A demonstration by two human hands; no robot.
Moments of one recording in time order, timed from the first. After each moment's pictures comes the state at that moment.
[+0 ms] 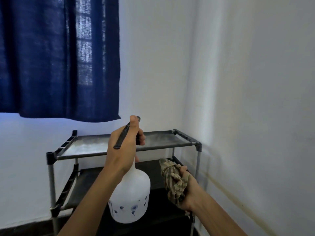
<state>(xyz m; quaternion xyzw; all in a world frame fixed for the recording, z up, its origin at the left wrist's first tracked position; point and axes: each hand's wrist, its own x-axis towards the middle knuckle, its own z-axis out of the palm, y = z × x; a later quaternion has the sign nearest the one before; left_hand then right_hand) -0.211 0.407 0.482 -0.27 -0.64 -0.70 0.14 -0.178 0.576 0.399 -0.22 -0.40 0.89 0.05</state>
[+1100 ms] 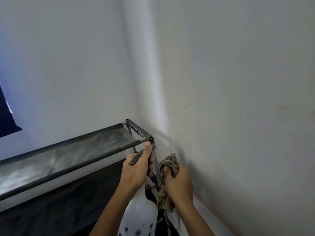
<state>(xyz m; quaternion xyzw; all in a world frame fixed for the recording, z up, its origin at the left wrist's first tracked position) -0.291 0.672 0.389 -0.29 -0.72 -0.62 -0.11 -0.224 0.755 0.343 -0.39 -0.72 0.48 0.32</state>
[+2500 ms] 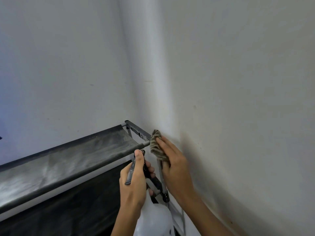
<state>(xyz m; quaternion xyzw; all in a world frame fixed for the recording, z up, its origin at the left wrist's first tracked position) -0.302 0.673 0.372 -0.22 -0.64 -0.73 -0.07 -0.270 0.783 0.349 -0.08 -0.79 0.32 0.52</state>
